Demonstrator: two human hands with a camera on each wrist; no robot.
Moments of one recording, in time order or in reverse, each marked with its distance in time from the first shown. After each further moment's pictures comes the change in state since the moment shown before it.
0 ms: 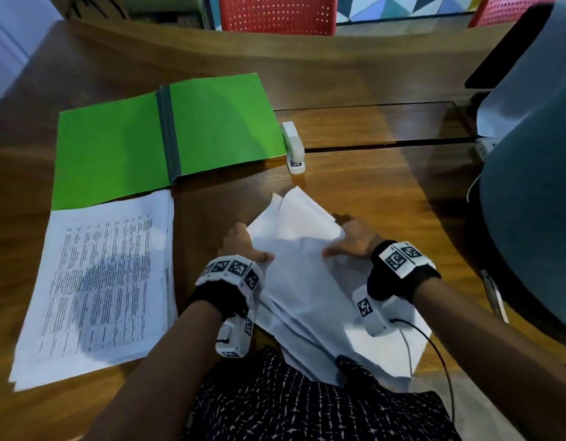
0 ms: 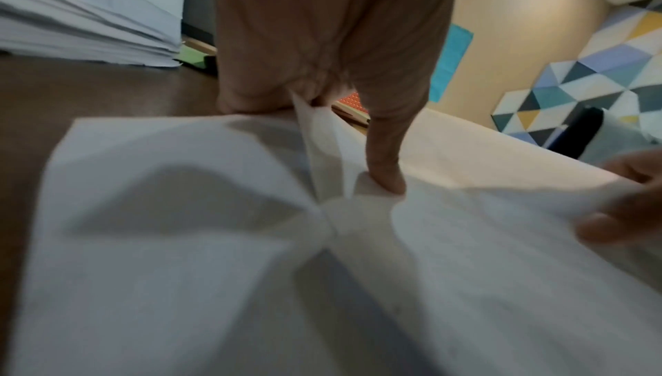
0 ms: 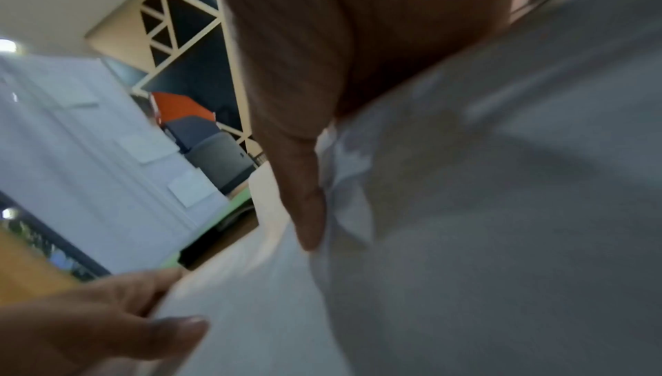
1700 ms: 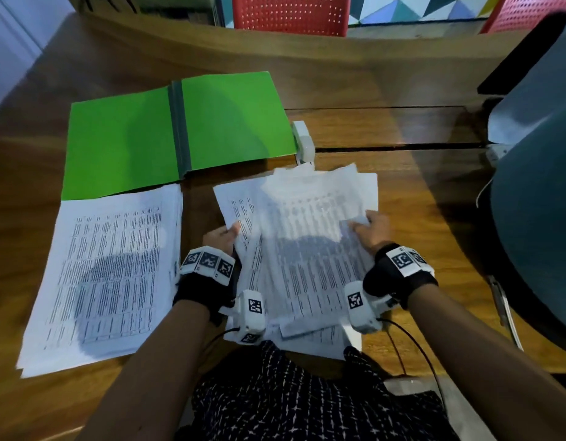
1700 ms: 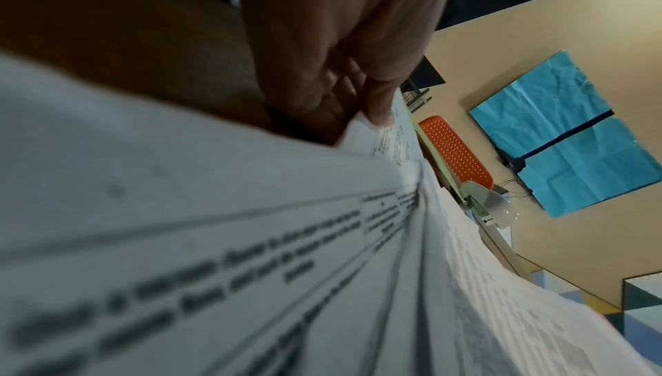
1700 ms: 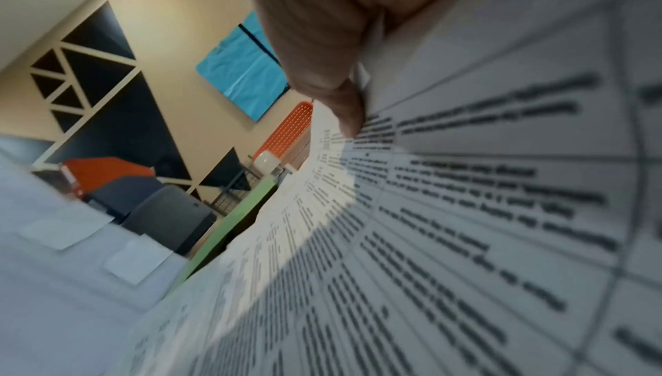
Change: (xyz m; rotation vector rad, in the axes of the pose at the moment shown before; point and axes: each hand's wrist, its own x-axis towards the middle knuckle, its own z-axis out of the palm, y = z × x) left_hand 0.014 -0.041 -0.012 -0.802 0.130 -0.143; right_hand 0.013 0.010 0.011 0.408 0.387 0.230
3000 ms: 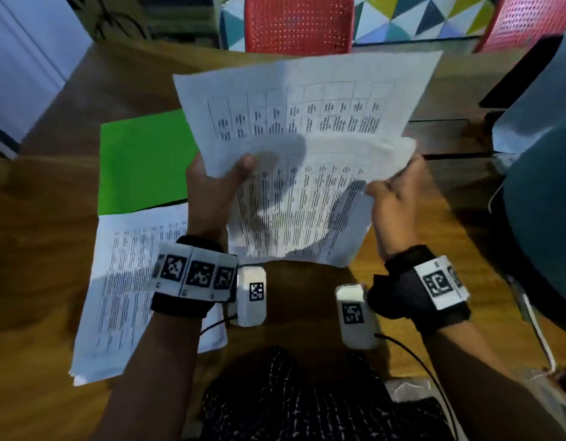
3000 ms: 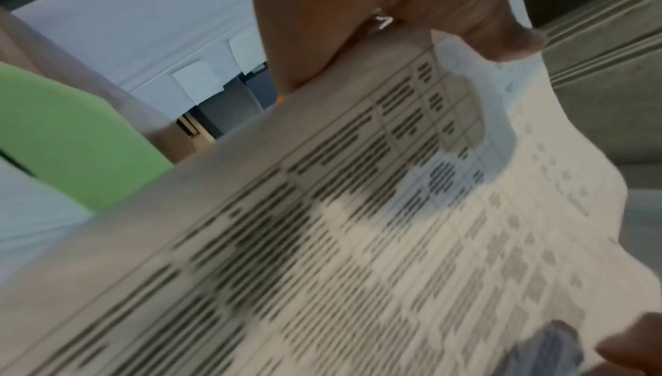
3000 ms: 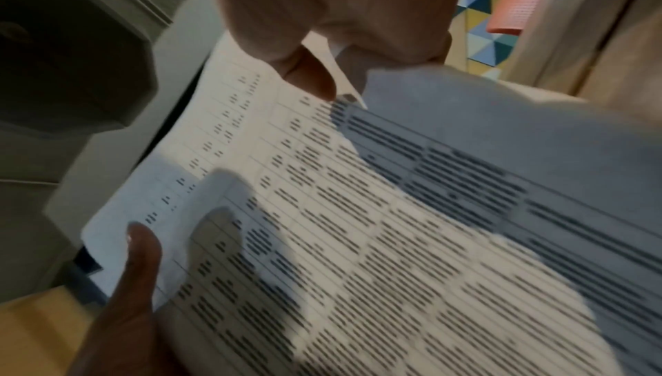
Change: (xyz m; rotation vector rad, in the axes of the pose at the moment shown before) left_hand -0.094 0.130 -0.077 -0.454 -0.143 0.711; right_hand -0.123 -0.129 -0.027 0.865 0.140 -0.521
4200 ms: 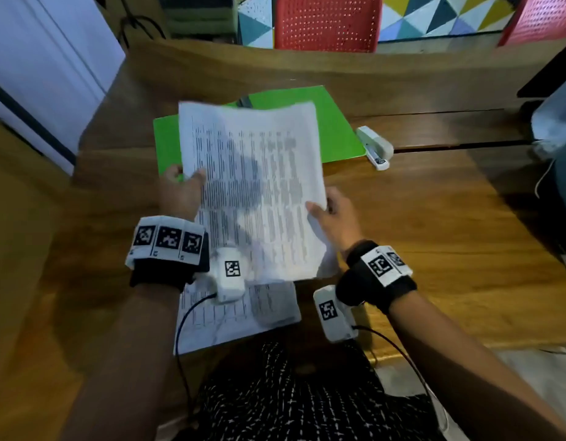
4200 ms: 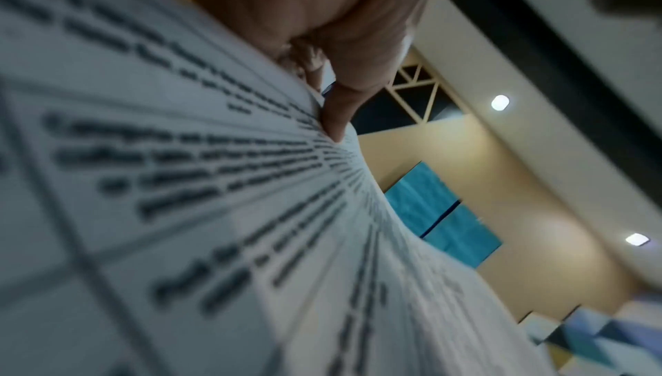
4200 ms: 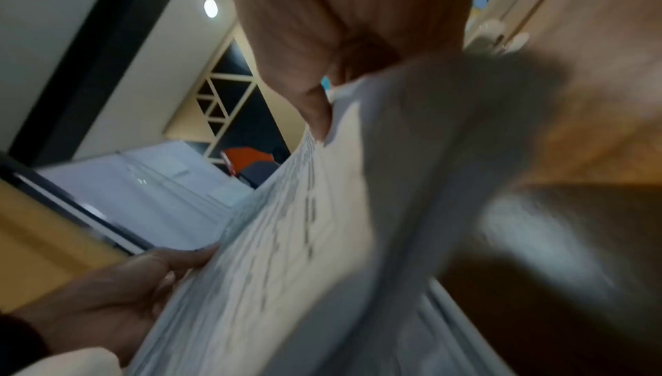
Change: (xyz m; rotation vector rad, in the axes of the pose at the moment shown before) left_hand 0.039 -0.011 -0.170 0.561 0.303 -0.261; right_hand -0.053 0.061 0.142 -0.407 -0.229 0.282
